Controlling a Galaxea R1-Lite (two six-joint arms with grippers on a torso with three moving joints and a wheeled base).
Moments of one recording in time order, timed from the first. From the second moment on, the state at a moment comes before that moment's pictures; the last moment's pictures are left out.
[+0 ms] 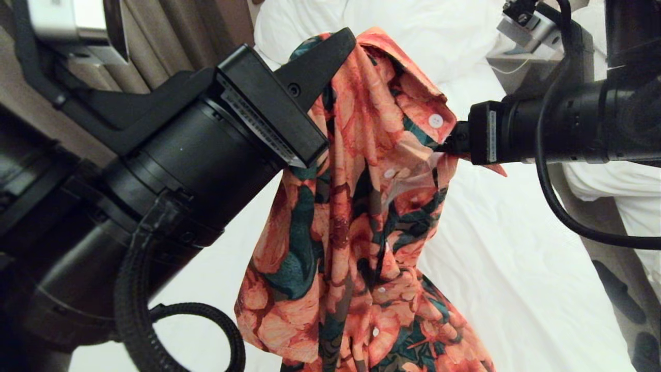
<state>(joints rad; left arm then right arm) -1.02 1.48 -0.81 -1.22 0.12 -0.20 0.64 1.58 -1.57 0.30 0.01 0.19</state>
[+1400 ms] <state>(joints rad) -1.02 1.49 -0.81 -1.22 0.12 -0.19 0.51 1.55 -1.70 0.69 0.11 0.23</state>
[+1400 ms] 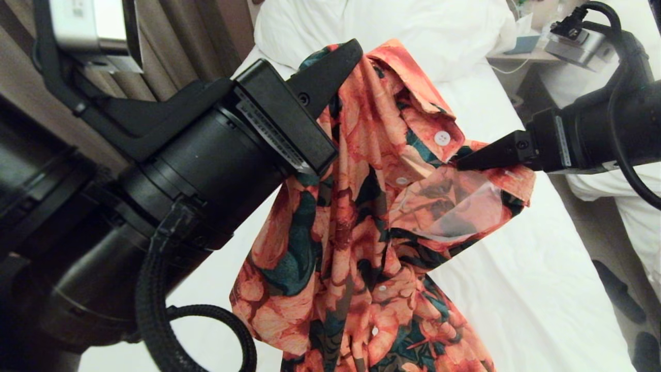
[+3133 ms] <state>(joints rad) -1.03 1.49 -0.81 -1.22 0.12 -0.19 0.24 1.48 -1.64 0.50 0.85 0.63</state>
